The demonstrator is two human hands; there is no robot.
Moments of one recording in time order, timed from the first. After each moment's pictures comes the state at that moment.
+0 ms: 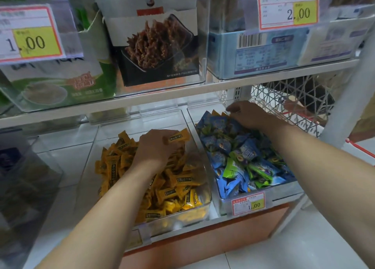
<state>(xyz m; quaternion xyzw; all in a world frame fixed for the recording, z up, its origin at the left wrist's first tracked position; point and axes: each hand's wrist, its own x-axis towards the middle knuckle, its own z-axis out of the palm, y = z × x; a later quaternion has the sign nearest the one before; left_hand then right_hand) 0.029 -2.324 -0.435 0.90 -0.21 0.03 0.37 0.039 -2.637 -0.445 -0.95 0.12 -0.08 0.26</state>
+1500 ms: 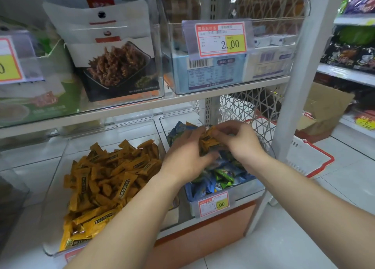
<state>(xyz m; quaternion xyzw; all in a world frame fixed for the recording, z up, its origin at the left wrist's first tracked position) -0.019 -2.428 -0.441 0.85 -0.41 0.06 0.31 -0.095 -2.577 -0.424 -0.73 0.14 -0.27 0.61</state>
